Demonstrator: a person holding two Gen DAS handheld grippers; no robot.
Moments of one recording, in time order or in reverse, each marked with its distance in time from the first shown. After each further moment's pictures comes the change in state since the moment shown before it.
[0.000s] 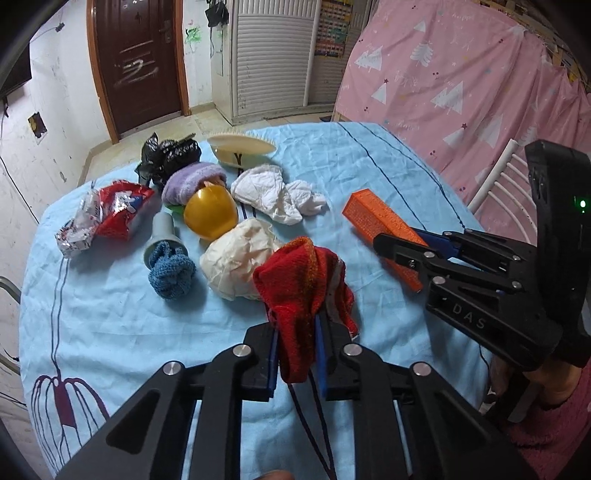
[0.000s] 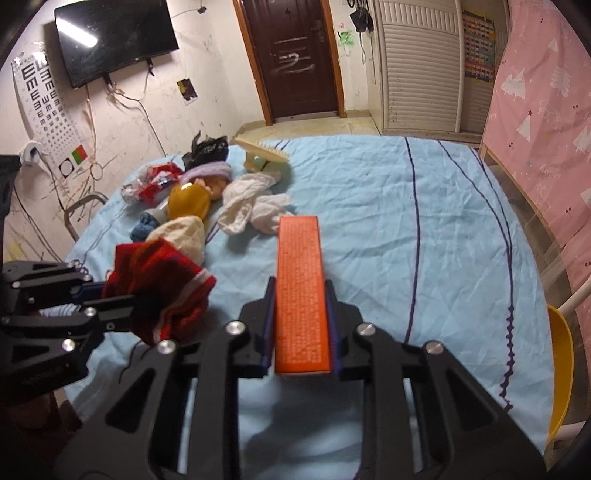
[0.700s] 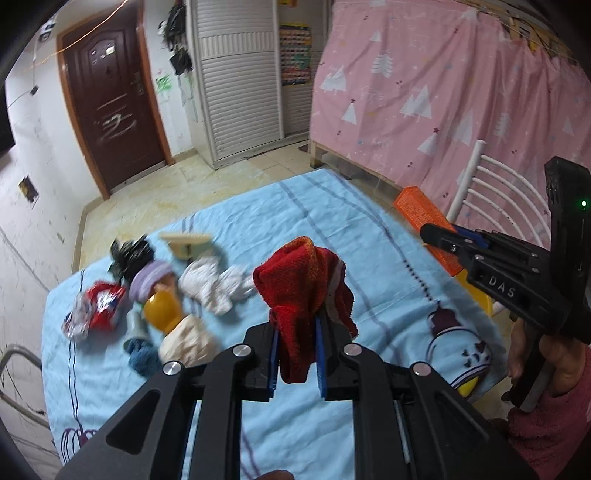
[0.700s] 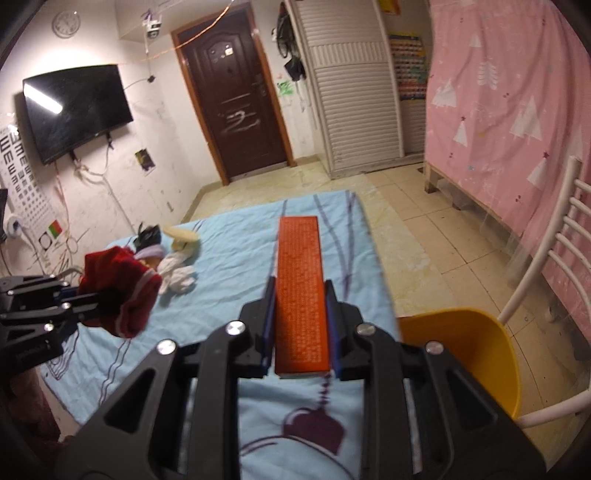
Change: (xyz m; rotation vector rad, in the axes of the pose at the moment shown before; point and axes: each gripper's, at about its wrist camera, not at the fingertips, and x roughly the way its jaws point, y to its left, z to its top) left arm -0.028 -0.085 0.049 0.168 -0.114 0.018; right arm -0.092 -0.104 -0.005 0.175 -0.214 -0.116
